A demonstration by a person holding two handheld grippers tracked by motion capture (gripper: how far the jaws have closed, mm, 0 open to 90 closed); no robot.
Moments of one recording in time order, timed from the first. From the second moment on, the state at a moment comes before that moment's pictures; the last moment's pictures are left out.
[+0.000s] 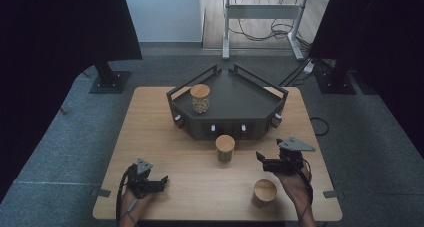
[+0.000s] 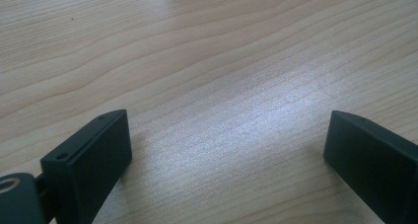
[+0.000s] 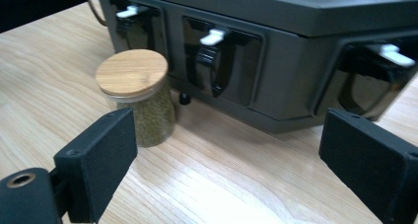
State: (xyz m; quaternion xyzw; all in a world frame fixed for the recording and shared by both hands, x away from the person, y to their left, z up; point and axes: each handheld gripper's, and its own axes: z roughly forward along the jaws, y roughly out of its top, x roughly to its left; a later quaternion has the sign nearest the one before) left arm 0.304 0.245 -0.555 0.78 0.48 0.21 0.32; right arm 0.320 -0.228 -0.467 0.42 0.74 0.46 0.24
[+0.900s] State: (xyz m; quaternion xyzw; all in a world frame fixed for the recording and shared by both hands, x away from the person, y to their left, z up) left arm 0.304 0.245 -0.555 0.79 0.48 0.21 0.32; right arm 0.341 -0.205 -0.470 0.32 0.78 0.51 0.19
